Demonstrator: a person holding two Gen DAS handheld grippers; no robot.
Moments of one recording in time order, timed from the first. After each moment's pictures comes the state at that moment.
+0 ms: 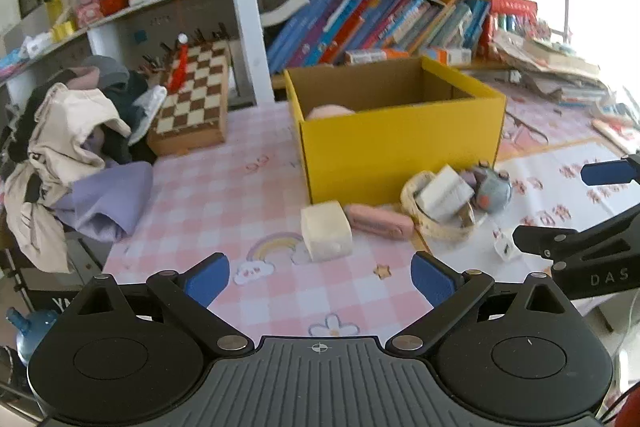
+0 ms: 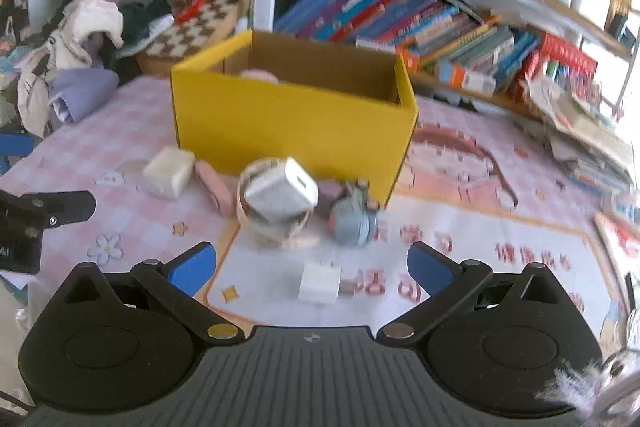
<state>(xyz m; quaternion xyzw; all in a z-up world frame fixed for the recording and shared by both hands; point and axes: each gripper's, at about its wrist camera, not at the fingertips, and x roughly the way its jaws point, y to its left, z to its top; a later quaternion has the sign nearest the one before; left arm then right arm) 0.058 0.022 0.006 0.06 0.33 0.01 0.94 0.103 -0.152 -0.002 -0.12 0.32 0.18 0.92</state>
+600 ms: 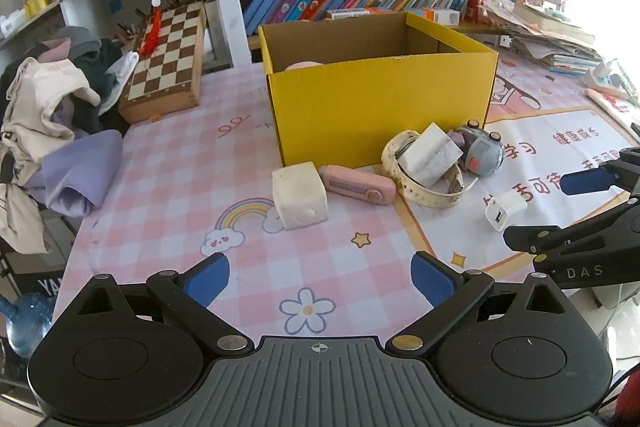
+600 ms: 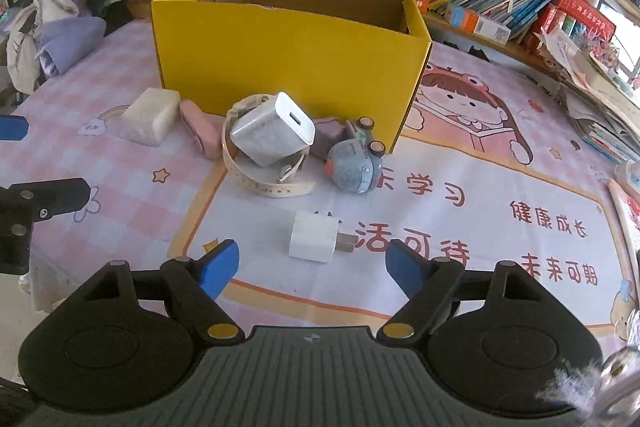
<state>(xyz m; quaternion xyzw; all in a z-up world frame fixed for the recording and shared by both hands) 0.076 0.015 -0.011 0.05 0.38 0.00 0.92 0.127 -0.152 -0.028 -0.13 0.40 0.17 0.89</state>
